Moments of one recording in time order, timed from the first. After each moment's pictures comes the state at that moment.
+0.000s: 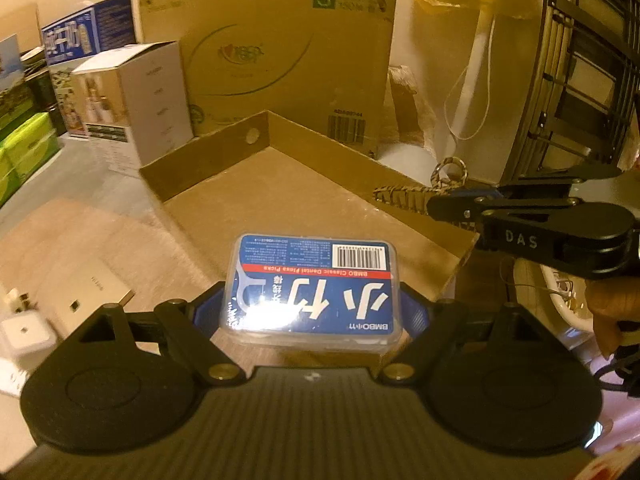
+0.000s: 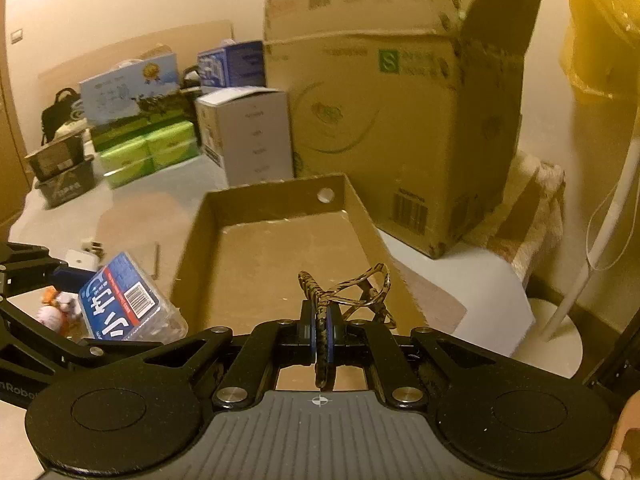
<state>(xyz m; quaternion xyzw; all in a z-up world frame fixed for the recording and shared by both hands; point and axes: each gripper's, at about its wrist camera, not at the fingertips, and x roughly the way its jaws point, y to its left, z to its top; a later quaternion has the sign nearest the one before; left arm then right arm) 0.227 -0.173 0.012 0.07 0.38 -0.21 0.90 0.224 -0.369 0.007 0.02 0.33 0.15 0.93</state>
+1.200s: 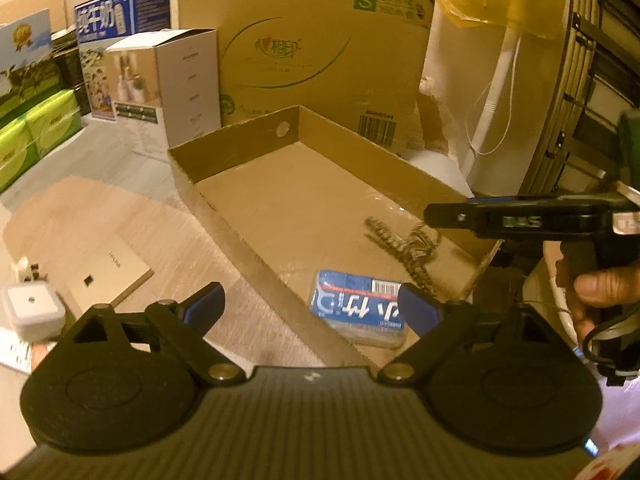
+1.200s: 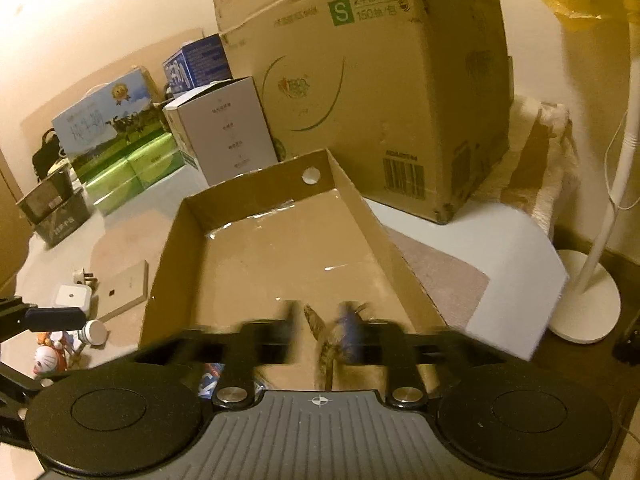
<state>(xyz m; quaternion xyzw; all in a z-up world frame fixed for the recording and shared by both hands) 0.219 -0.143 0.000 0.03 0.38 -0.18 0.91 0.260 -0.390 -0.025 0.11 0.36 0.15 0.92</state>
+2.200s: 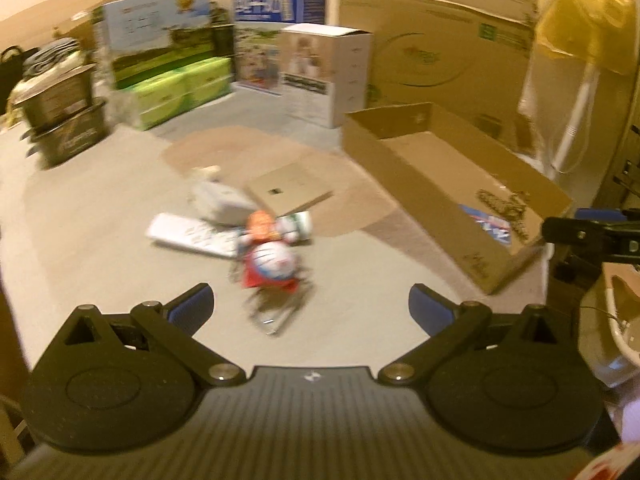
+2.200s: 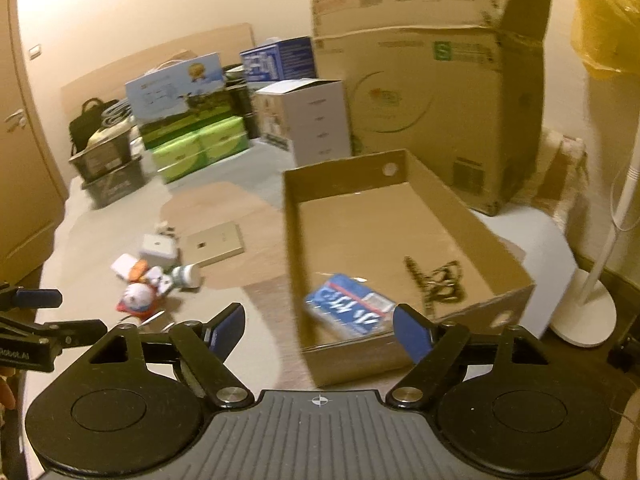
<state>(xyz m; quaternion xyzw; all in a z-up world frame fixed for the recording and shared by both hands) 0.100 -0.007 0.020 0.01 0.37 -0.03 0.93 0.142 -0.300 0.020 0.06 0.34 0.18 0.92</state>
